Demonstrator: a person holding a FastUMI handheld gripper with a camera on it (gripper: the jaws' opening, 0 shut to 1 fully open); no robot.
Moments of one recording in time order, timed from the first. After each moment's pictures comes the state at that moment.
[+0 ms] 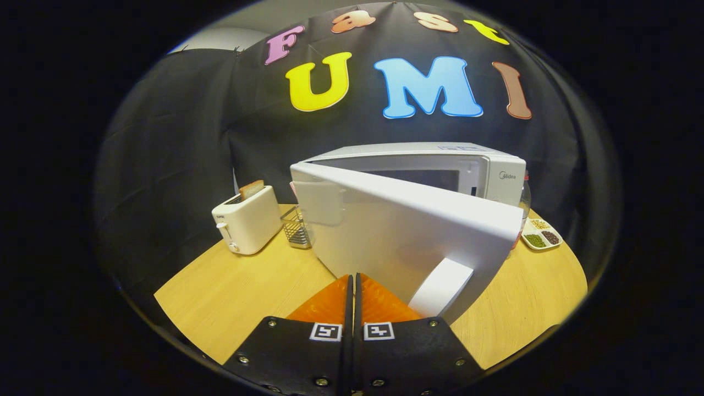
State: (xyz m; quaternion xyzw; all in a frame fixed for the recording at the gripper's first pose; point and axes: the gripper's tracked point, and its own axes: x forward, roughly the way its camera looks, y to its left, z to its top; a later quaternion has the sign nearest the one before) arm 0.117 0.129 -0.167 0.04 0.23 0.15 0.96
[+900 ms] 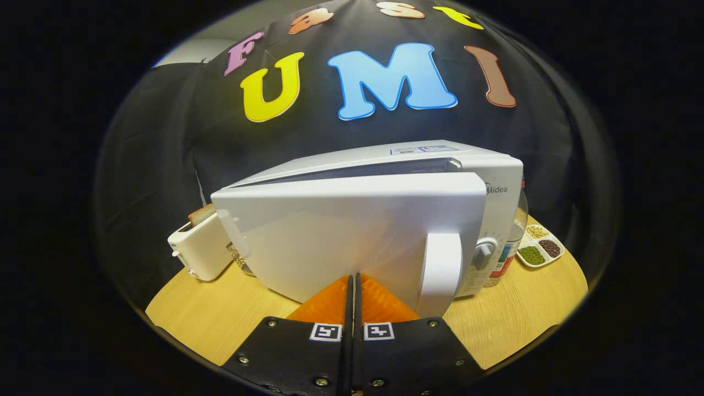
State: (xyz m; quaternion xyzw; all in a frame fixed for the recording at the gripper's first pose) arm 0.229 0.064 -0.181 0.07 0.23 0.11 0.96
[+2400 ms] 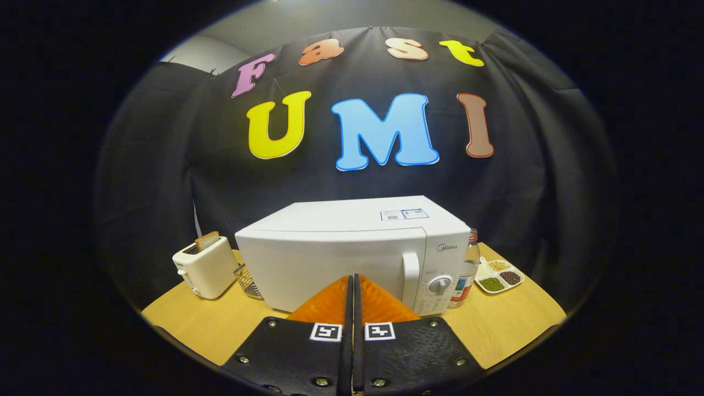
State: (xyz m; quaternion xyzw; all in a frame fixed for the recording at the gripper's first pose) arm 0.157 0.054 -0.078 0.04 0.13 0.06 0.99
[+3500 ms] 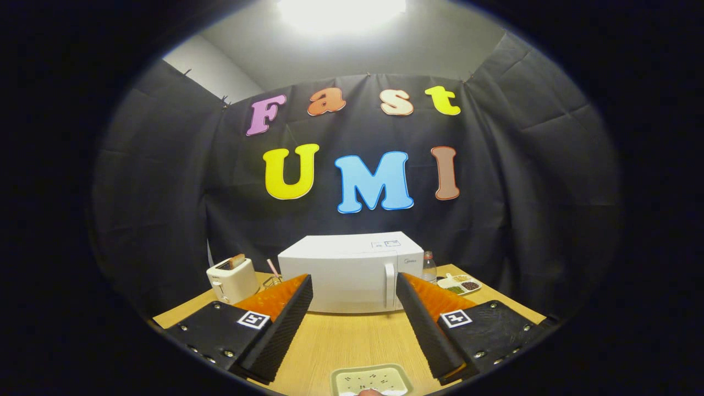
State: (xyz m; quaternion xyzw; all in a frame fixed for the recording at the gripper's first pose) arm -0.020 0.051 0.002 0.03 0.03 0.02 1.00
